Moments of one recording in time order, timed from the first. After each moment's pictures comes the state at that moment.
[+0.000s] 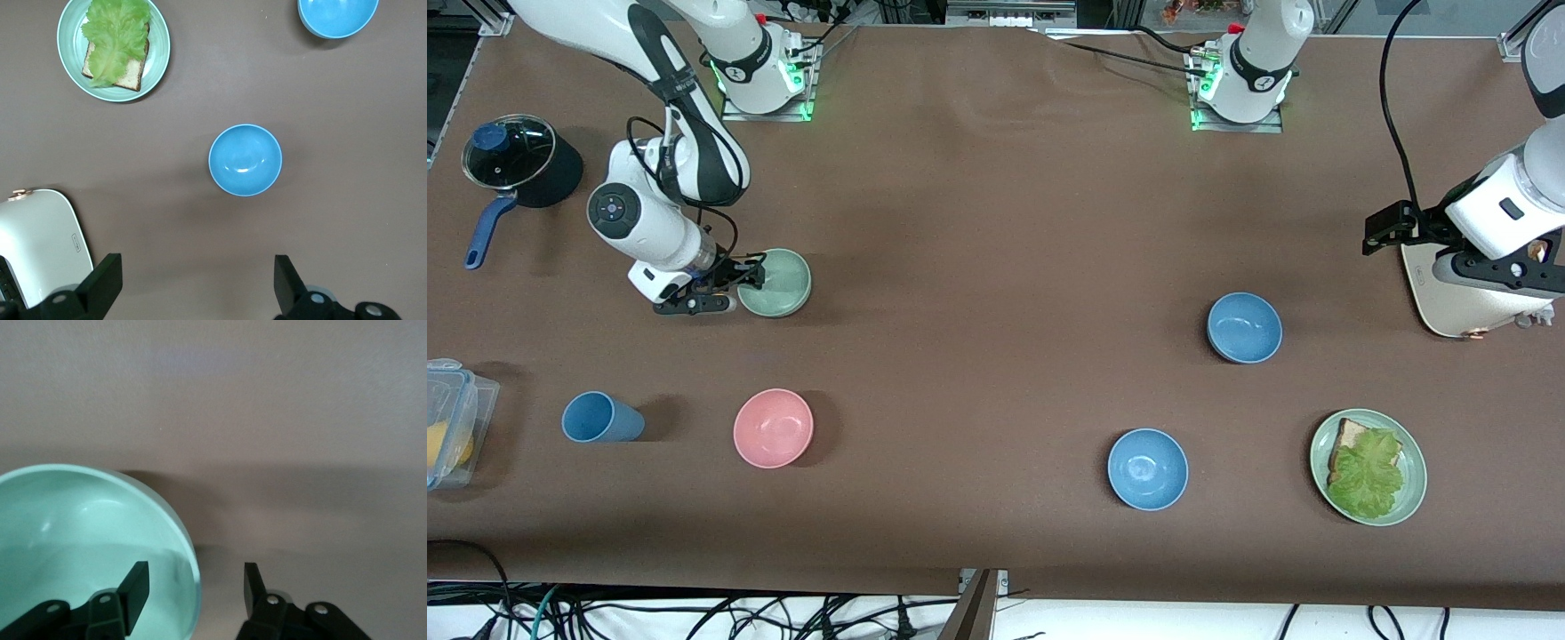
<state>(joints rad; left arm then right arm) -0.02 0.06 0.02 -1.68 -0.01 1.65 0.15 0.10 0.27 -0.01 -2.36 0.02 2.54 0.00</state>
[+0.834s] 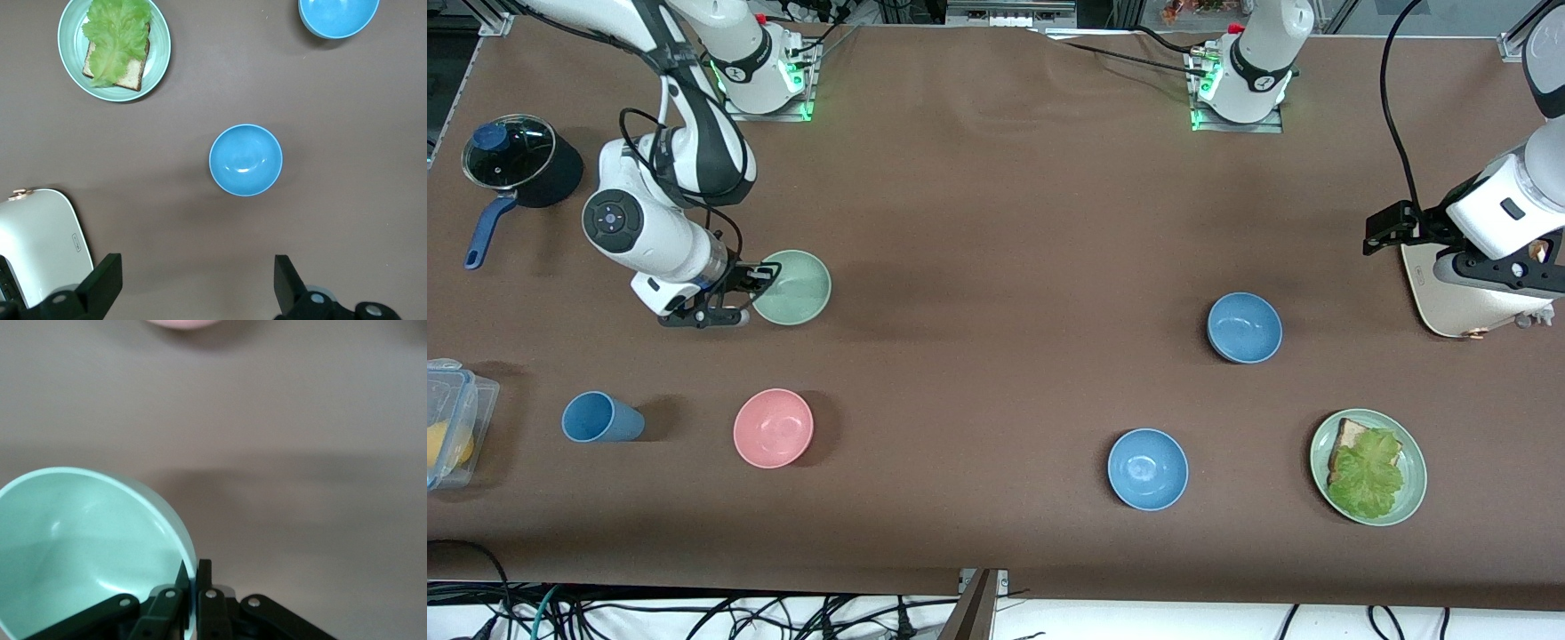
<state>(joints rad) -0.02 0.06 0.02 -1.68 -0.01 1.65 0.15 0.12 0.24 0.12 -2.04 0.03 2.17 0.18</state>
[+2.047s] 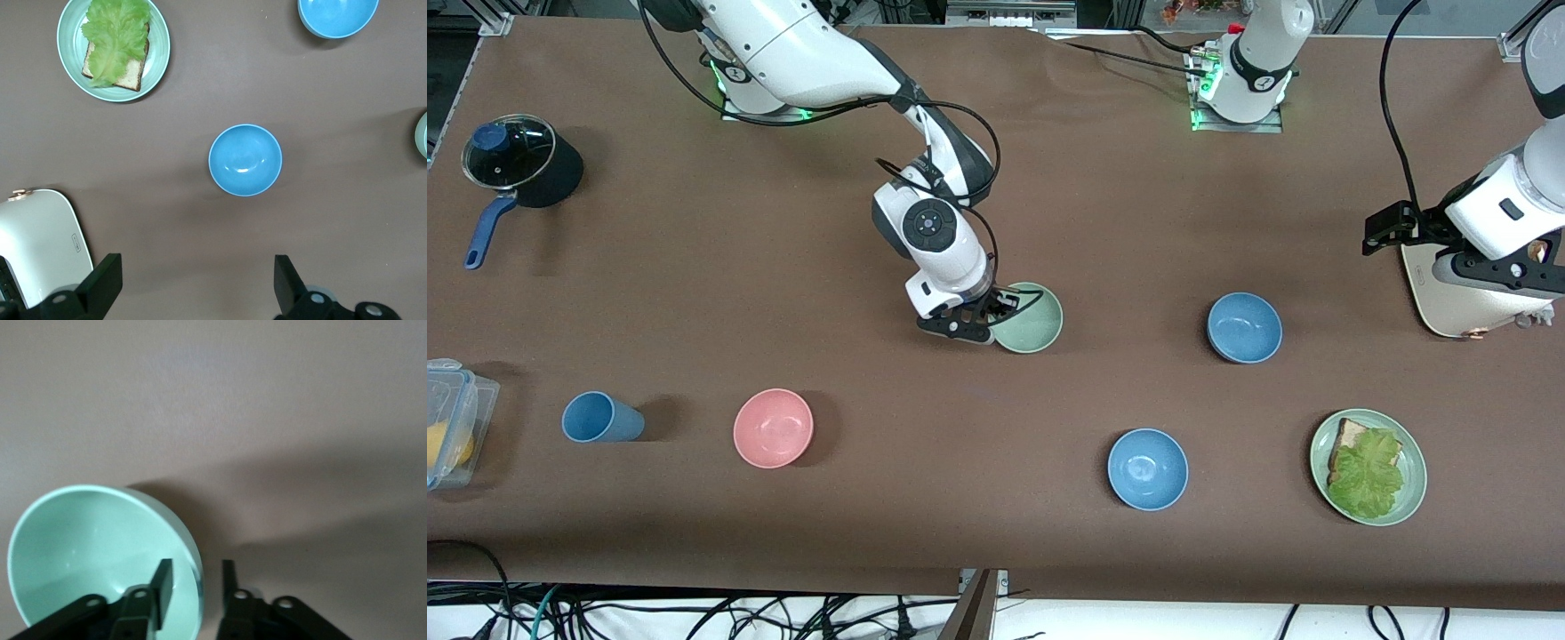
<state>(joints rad) -0.02 0.06 0.02 -1.68 -0.01 1.65 0.15 0.62 0.76 0.13 -1.52 0.05 2.42 0.93</state>
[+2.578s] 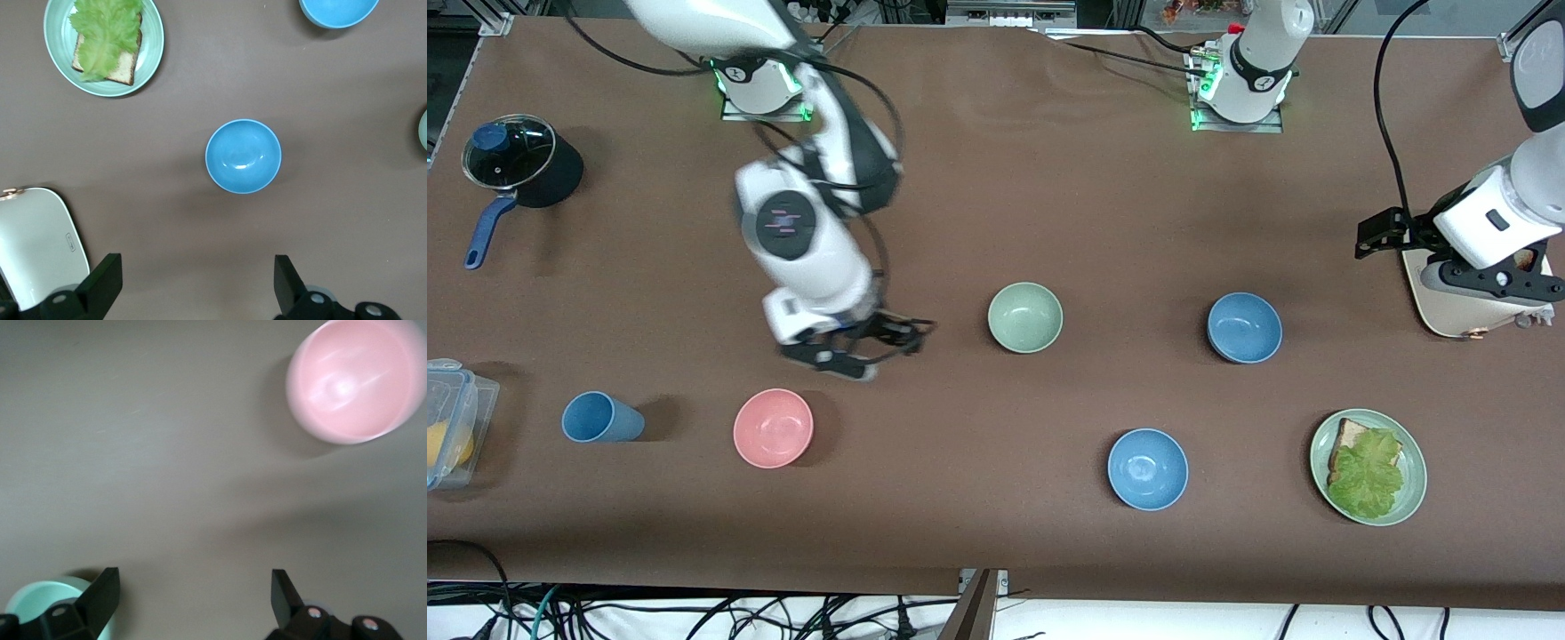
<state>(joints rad) -0.02 0.10 0.01 -1.68 -0.01 1.64 0.15 0.46 0.48 -0.05 -1.48 0.05 2.00 0.62</state>
